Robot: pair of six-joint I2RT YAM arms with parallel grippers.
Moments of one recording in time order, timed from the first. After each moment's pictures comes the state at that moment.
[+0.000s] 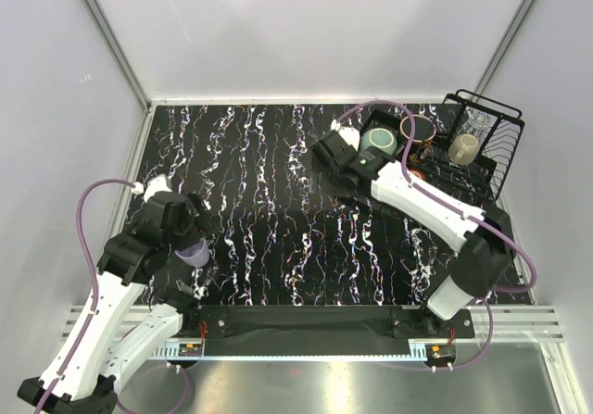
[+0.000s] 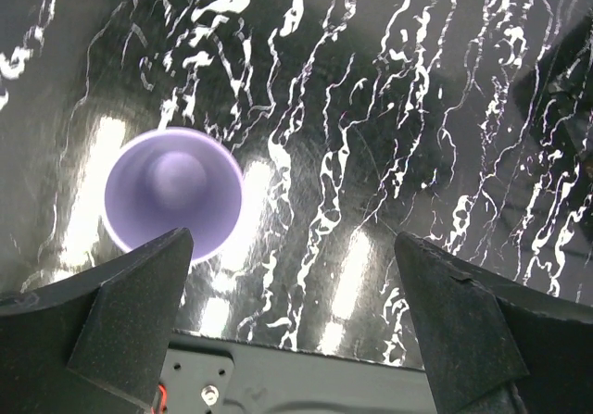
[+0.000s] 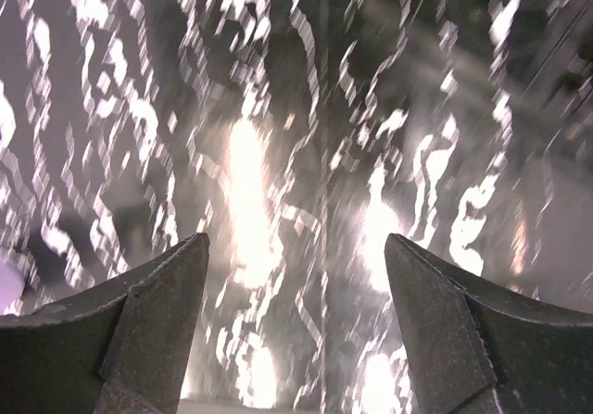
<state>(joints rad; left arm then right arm) -0.39 0.67 0.90 -1.06 -0.27 -0.75 0.75 1.65 1.48 -0.84 0.32 0.73</state>
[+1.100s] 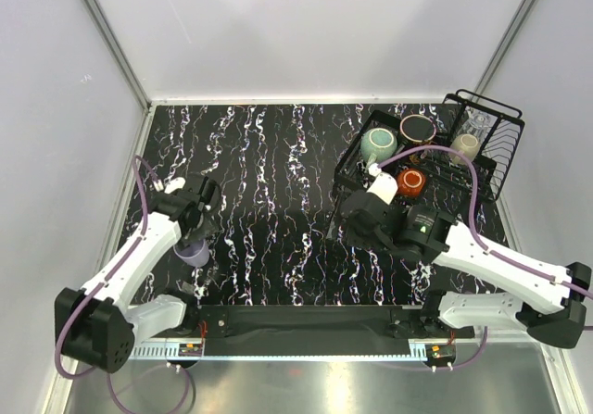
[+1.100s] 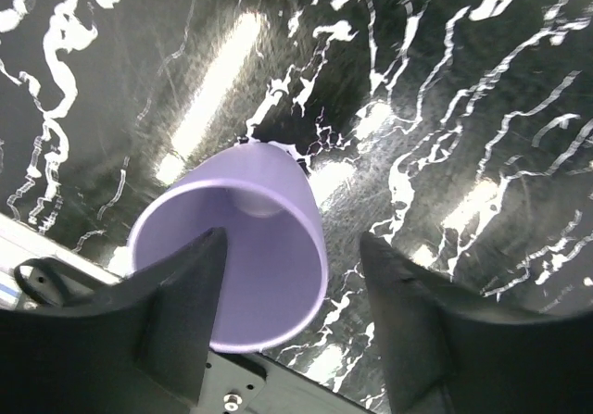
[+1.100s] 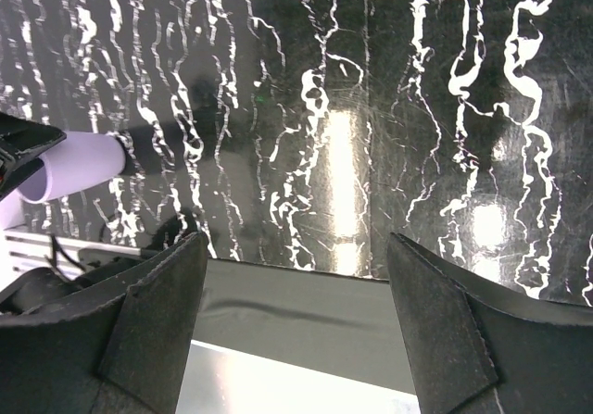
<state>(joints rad) -0.32 1.08 0.84 -1.04 -0.40 -0.86 1.09 1.11 1.16 -0.95 0.41 1.16</state>
